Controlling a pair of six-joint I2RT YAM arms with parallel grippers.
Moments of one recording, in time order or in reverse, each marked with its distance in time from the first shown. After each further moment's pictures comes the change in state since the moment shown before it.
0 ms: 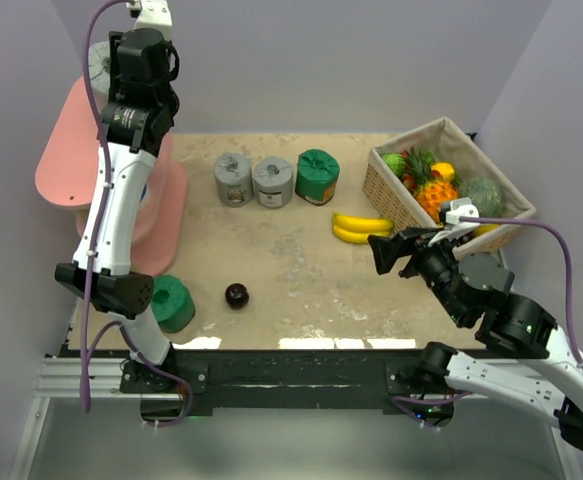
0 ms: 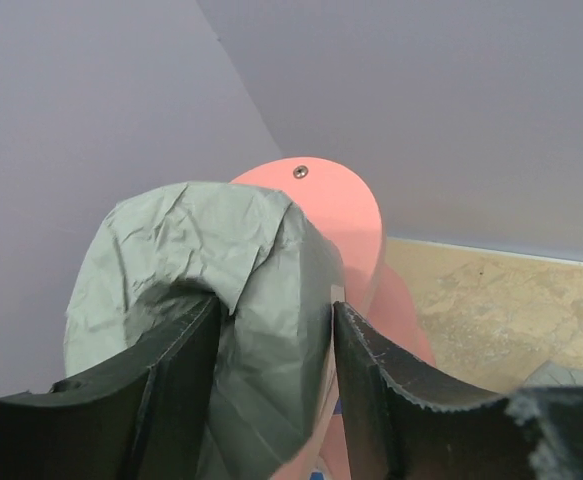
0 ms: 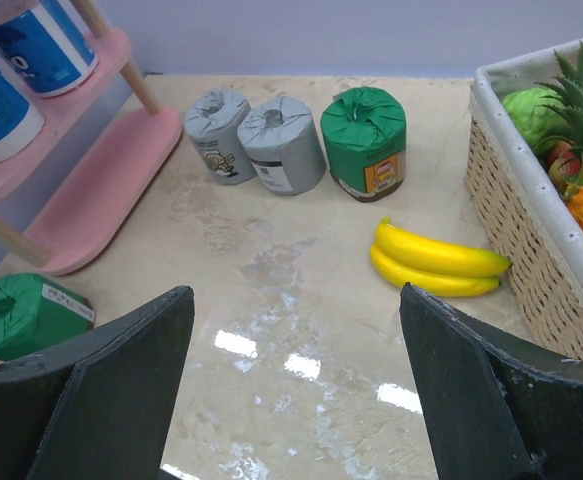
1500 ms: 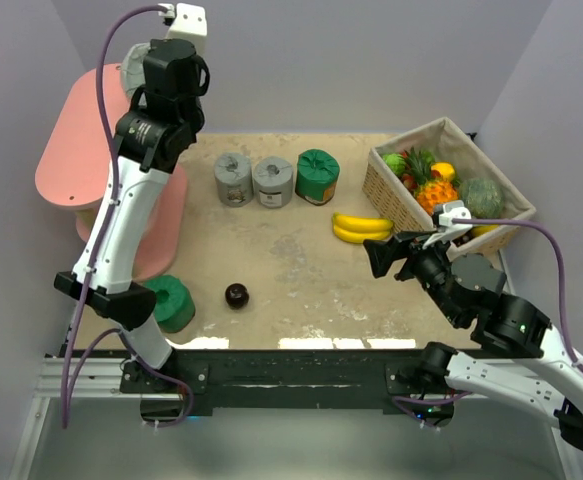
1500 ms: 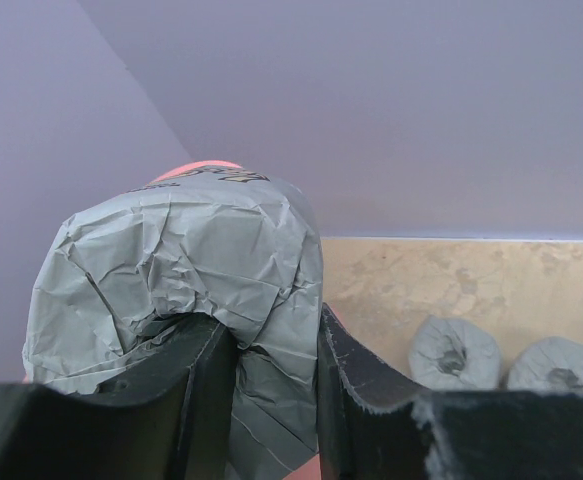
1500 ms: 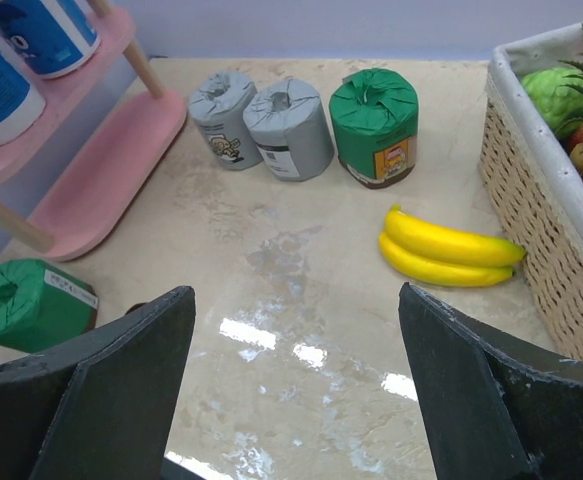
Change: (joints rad) left arm -0.208 -0.051 0.028 -0.089 -0.013 -0.072; right arm 0.000 -0.004 -0.038 0.010 -0.023 0.021
